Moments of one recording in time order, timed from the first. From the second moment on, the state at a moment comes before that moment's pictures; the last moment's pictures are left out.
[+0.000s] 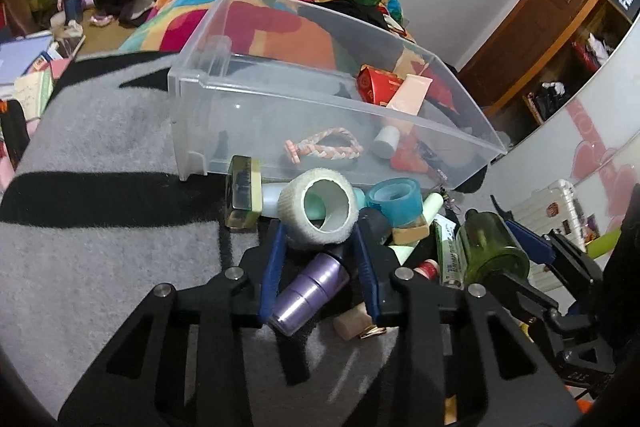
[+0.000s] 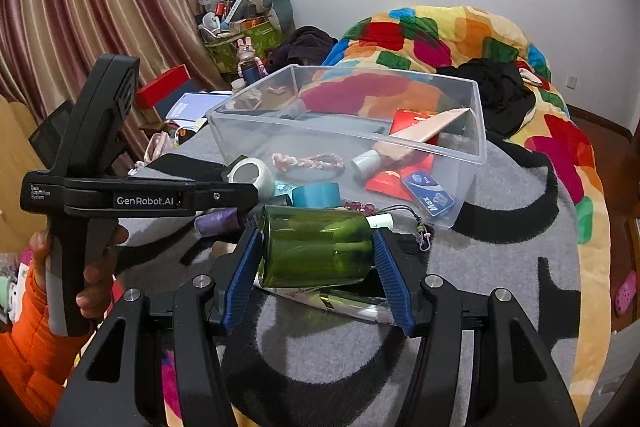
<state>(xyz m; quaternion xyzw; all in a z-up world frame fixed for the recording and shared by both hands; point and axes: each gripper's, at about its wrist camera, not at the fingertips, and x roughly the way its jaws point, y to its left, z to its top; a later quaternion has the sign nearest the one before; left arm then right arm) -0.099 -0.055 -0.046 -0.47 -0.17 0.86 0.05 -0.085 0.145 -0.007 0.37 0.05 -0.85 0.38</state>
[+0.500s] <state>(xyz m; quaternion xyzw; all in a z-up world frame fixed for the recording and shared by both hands) -0.074 -0.031 -0.011 -0.41 -0.07 0.91 0.03 -0.088 0.154 0.007 0.35 0.04 -0.86 0.36</state>
